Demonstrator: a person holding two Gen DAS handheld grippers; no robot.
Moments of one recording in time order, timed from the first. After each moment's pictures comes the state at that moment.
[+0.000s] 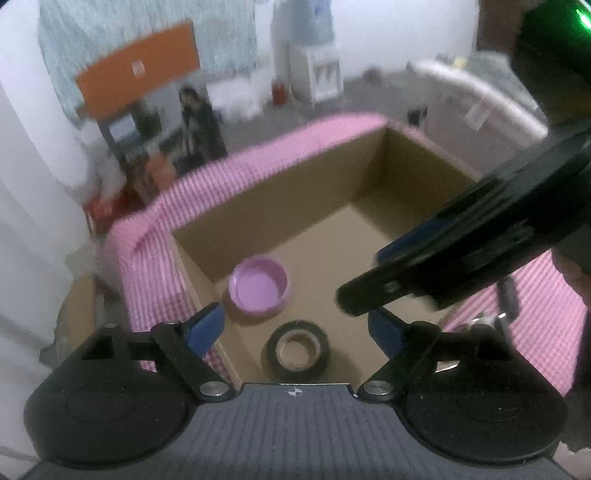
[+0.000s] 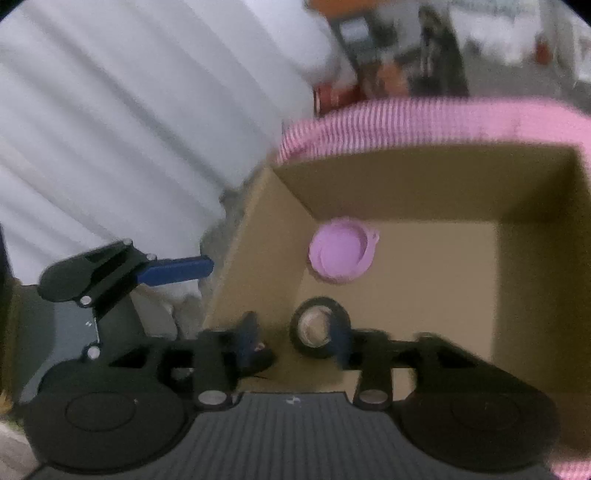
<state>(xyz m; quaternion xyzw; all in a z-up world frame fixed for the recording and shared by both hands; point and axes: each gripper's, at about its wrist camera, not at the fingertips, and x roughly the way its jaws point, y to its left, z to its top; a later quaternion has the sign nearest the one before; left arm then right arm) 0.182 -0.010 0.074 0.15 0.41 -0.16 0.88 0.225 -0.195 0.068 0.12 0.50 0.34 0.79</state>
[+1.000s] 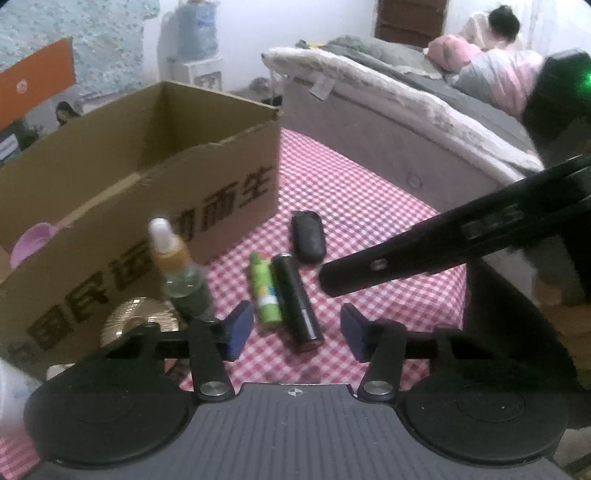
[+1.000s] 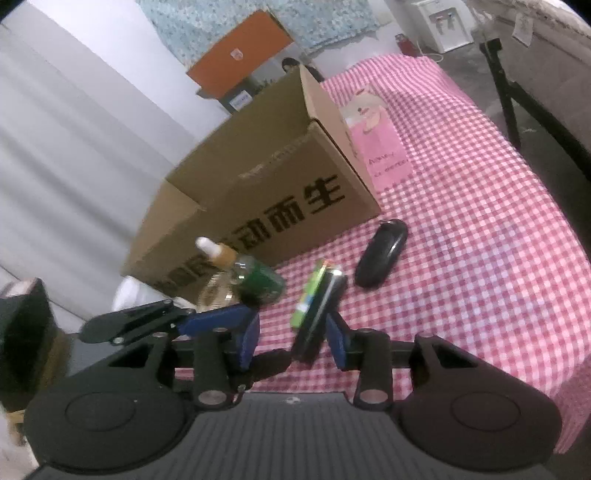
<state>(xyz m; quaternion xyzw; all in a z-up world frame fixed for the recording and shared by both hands) 0.086 -0.140 -0.028 0.13 0.40 -0.32 0.85 0.053 -0.359 -0.034 0.26 0.44 0.20 0.83</state>
